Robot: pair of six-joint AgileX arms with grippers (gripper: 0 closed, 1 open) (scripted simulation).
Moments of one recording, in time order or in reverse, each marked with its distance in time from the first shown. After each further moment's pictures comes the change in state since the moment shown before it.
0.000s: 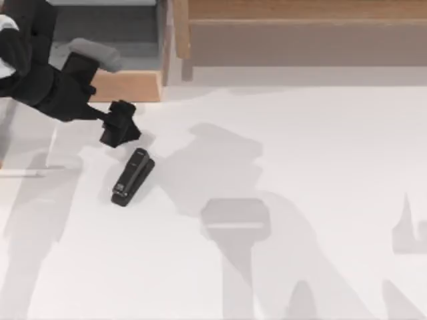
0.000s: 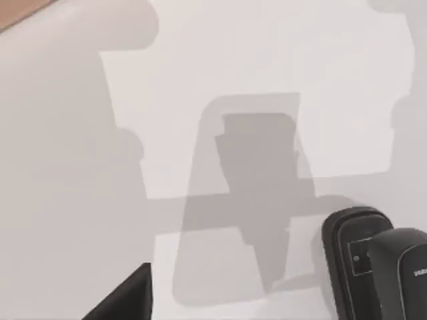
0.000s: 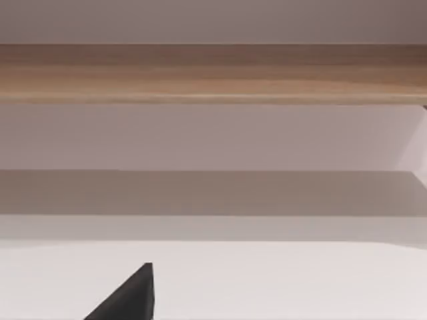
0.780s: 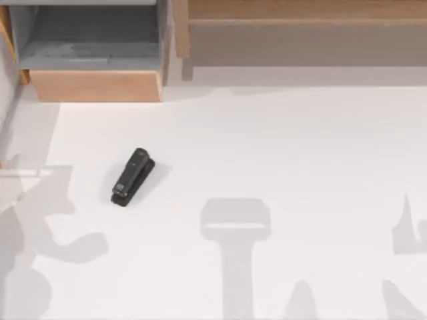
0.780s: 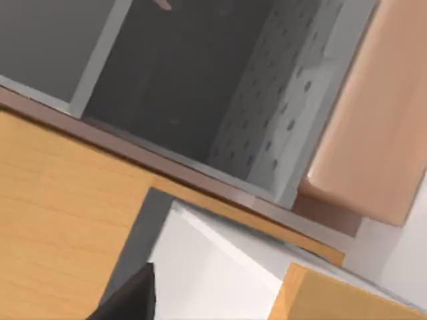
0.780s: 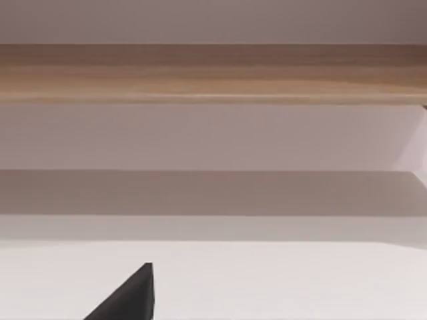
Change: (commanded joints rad) left arm 0.644 -0.139 -0.825 1.638 0.518 0.874; right arm 0.000 0.000 0.000 0.000 0.000 0.000
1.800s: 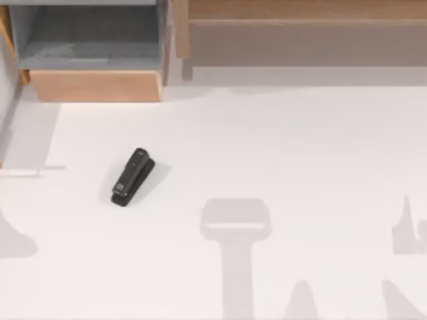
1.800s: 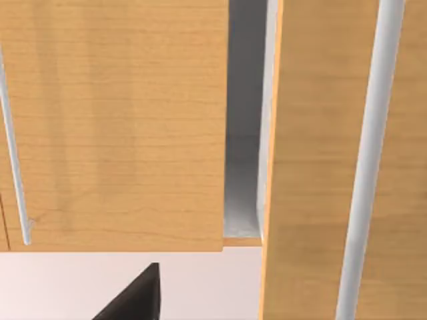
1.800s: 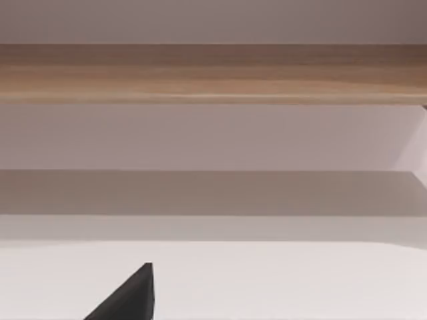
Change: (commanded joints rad) left arm 0.179 0.215 -0.027 0.440 -0.220 0.320; right arm 0.000 0.000 0.000 0.000 0.000 0.000
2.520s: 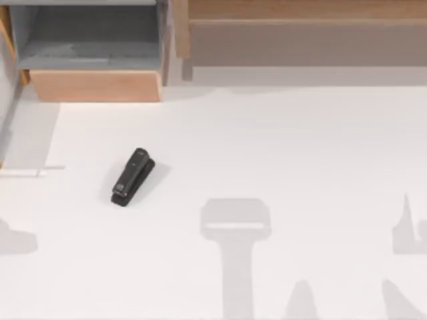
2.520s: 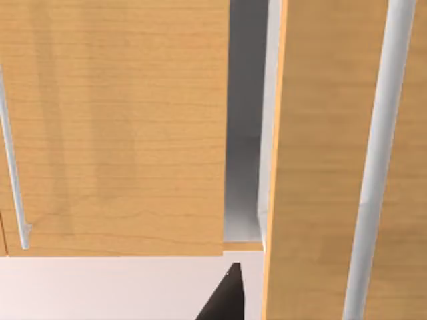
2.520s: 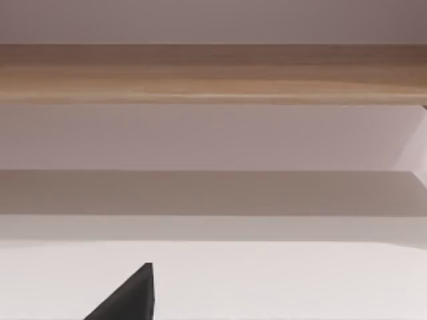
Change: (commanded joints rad) left arm -0.010 0.005 0.012 -0.009 -0.010 -0.001; right arm 0.000 0.000 0.000 0.000 0.000 0.000
